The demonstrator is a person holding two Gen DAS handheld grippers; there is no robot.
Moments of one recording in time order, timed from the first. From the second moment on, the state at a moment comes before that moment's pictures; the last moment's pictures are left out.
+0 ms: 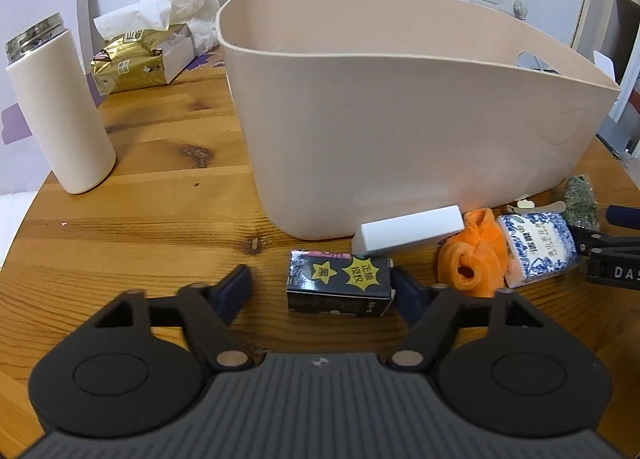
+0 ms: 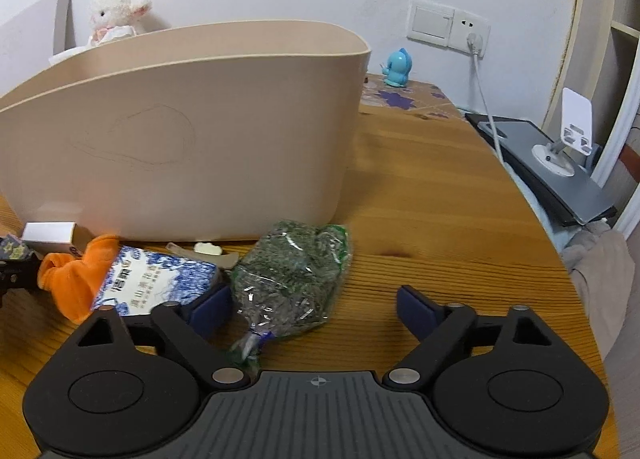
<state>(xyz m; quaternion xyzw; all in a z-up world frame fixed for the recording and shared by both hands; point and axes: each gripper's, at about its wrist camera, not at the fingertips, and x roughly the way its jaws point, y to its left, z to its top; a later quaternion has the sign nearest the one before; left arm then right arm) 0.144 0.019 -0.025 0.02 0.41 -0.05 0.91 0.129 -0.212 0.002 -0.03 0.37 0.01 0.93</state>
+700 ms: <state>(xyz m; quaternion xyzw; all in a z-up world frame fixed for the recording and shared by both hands) 0.111 0.027 -0.001 0.01 0.38 -0.07 0.92 0.092 -0.208 0.031 -0.01 0.34 0.00 0.94</state>
